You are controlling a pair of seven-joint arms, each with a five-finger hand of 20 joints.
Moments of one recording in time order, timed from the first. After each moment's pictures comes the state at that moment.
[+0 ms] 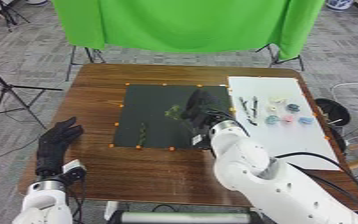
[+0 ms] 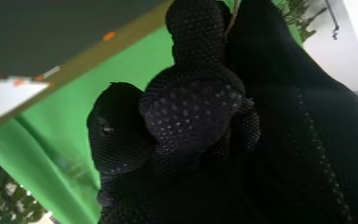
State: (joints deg) left arm 120.8 -62.7 -93.2 -109.4 54.0 21.7 15.0; right arm -68.5 -57.5 37.6 -107.5 -115.9 10.5 37.8
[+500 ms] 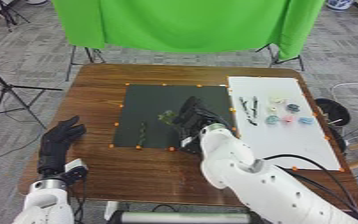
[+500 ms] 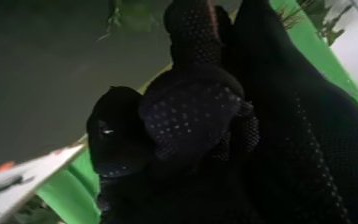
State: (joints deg) left arm 120.1 -62.2 -92.4 -109.3 54.2 21.4 14.8; right arm -66.2 -62.1 35.0 -101.8 -104.7 16.3 40.1
